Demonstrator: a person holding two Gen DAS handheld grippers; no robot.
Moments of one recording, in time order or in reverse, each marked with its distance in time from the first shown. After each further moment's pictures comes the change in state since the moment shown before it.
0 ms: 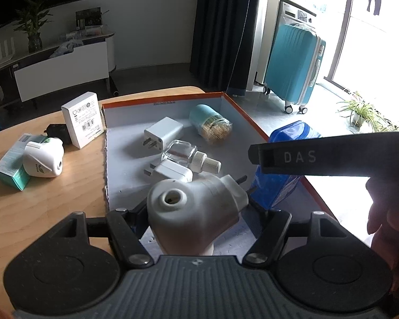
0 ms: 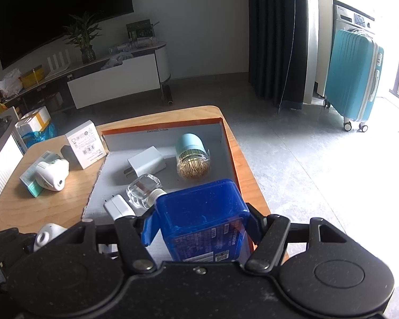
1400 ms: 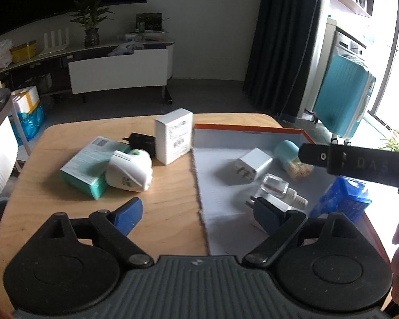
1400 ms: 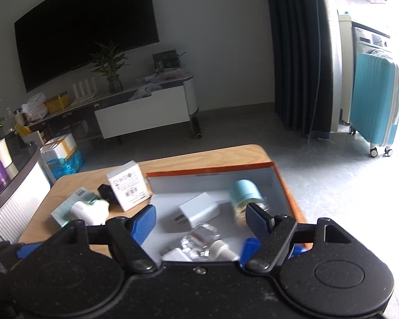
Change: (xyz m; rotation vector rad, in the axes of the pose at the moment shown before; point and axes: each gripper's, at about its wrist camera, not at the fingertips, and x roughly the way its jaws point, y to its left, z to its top) left arm -0.027 0.089 0.017 -0.159 -0.067 0.187; right arm 0.006 0.057 0.027 0.000 -0.145 0.123
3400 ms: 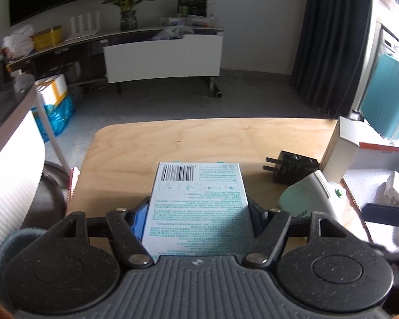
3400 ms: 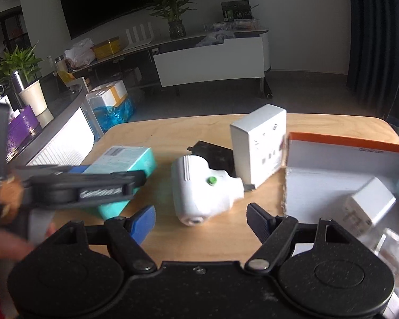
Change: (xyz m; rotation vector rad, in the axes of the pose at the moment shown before) left arm 0.078 0.152 0.025 -0.025 0.044 0.105; right arm 0.138 0.150 -0.016 -0.129 0.195 0.204
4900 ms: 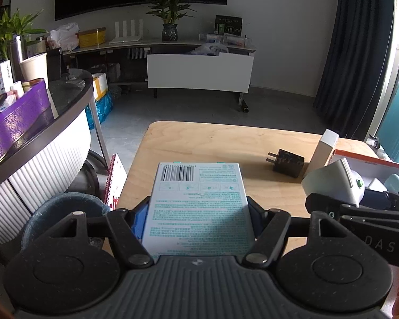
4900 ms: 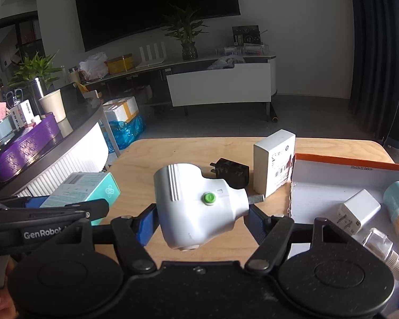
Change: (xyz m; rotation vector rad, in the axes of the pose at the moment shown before) left arm -0.081 -0.002 -0.018 -0.106 -0.056 0.109; right arm -0.057 0.025 -0.017 -0.043 -0.104 0.012
